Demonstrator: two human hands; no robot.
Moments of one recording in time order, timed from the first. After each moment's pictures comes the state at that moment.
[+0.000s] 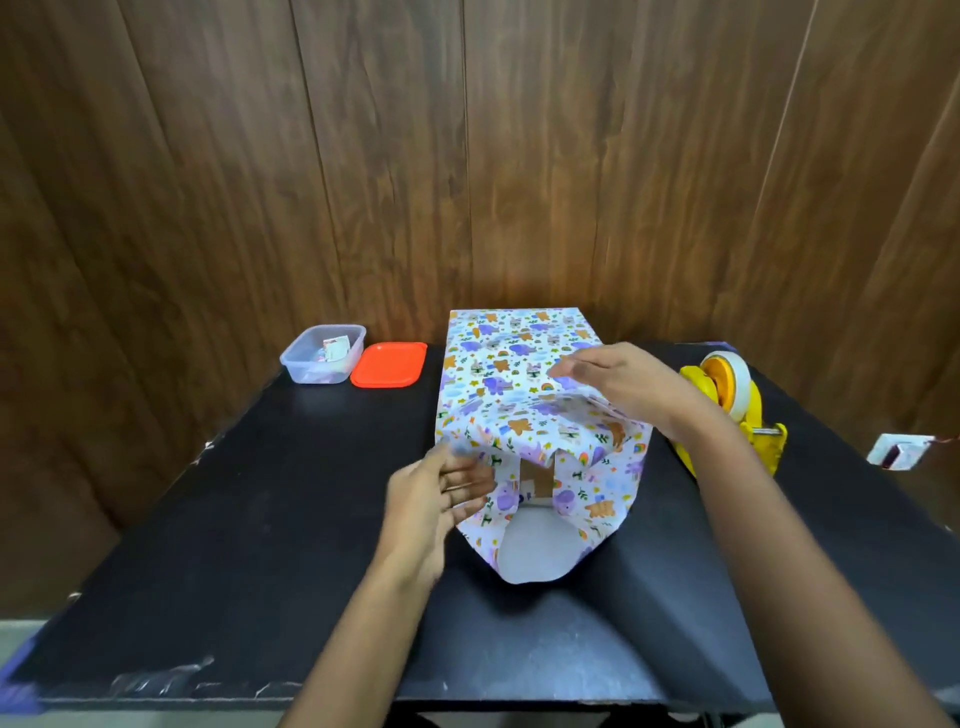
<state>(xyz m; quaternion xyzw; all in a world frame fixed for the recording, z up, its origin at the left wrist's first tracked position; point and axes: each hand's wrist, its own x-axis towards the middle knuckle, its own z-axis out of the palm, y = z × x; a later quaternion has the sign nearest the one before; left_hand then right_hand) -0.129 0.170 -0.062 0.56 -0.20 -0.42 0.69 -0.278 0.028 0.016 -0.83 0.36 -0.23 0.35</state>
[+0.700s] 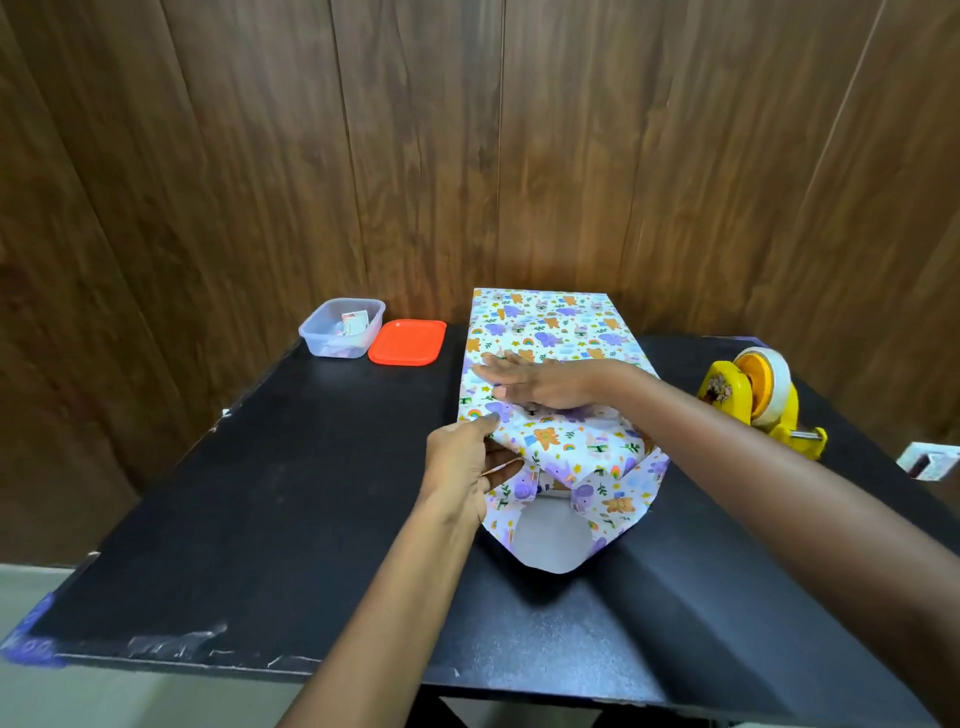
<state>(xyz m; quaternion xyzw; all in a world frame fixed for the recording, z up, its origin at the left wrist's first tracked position) -0.127 0.138 -0.052 0.55 -0.12 -0.45 0.69 -0.188 -0.004 -0.007 -0.95 0.22 0.13 0.20</state>
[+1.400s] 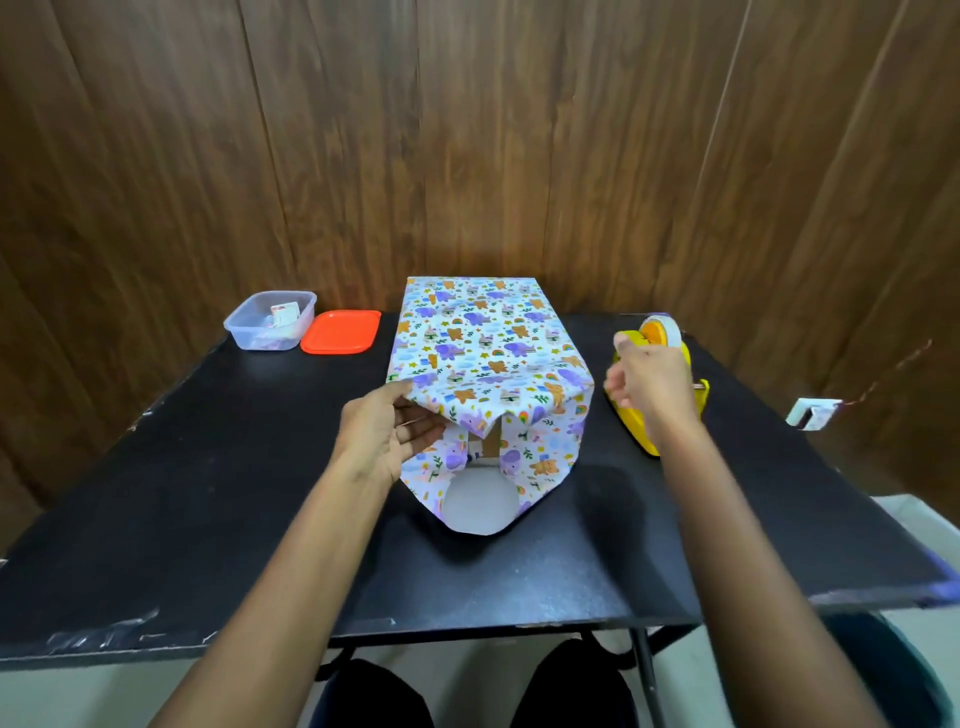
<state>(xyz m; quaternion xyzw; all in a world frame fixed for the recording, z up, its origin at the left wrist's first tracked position) -0.119 0.145 -0.049 0.53 -0.13 -0.47 0.70 -0.327 0.014 -0.035 -0.58 0.55 -0.46 0.39</state>
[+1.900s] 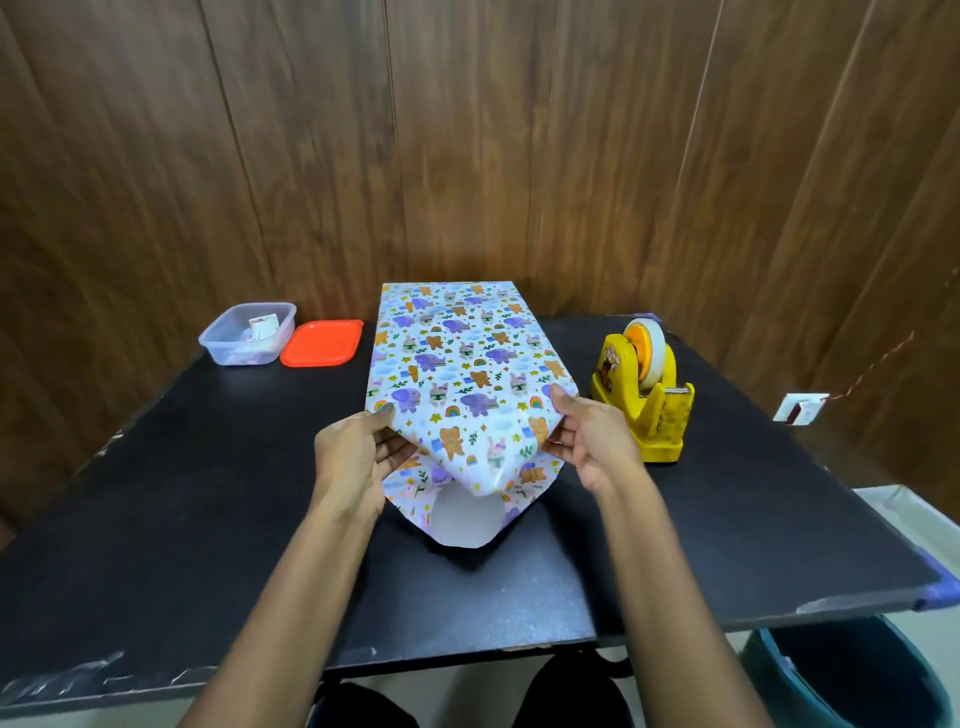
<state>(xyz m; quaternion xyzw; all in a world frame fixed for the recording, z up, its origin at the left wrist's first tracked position) -0.124 0.141 -0.065 0.53 -0.14 -0.39 0.74 -0.306 0.039 -0.070 -0.41 0.42 -0.44 0.68</state>
